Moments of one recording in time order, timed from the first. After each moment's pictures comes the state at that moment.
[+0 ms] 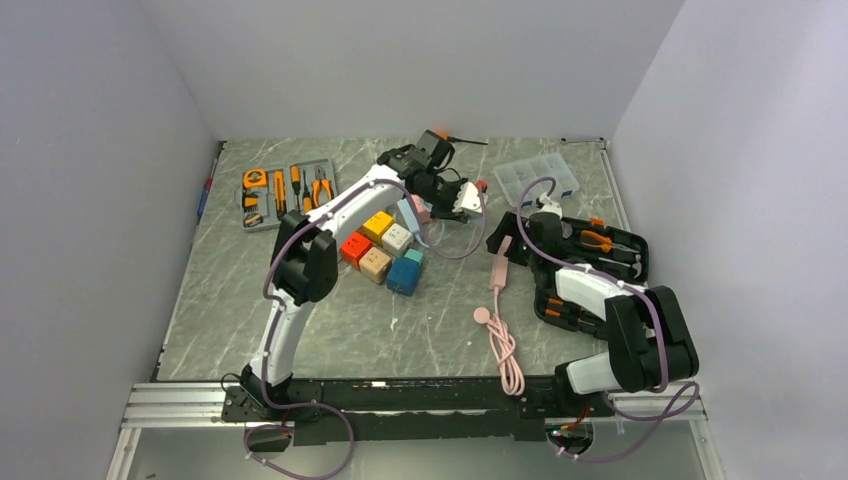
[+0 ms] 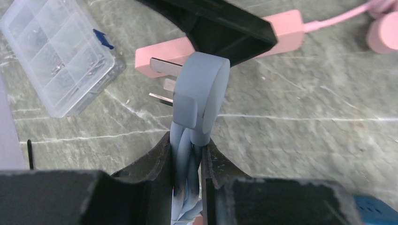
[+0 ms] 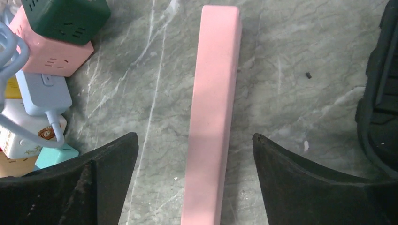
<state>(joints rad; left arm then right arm) -0.67 2.21 2.08 -0.83 0.75 1.18 0.23 1.40 0.57 0.23 0.01 0.53</state>
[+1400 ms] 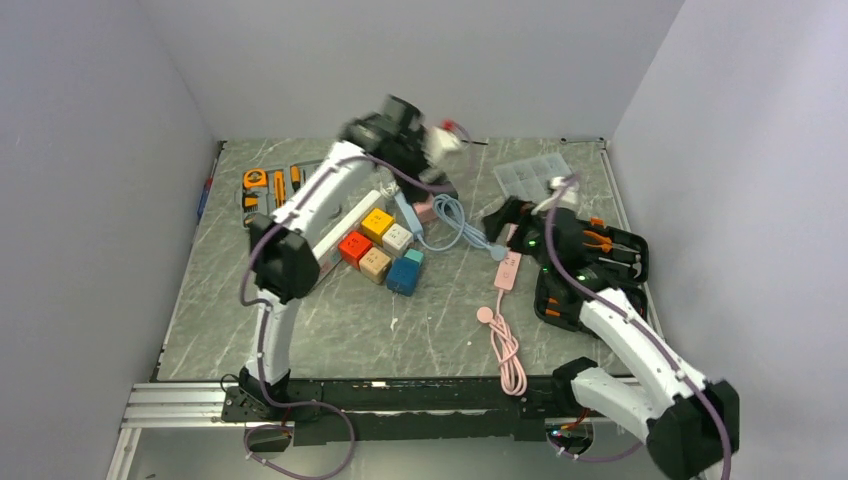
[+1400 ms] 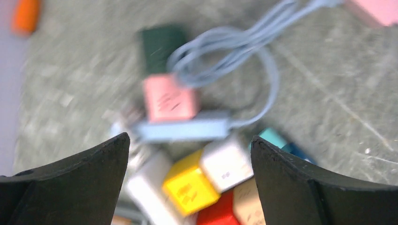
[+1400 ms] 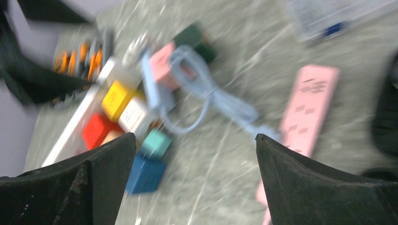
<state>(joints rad) -0.64 2.18 2.20 -0.96 0.31 0.64 0.30 0.92 0.69 -0.09 0.08 0.58</state>
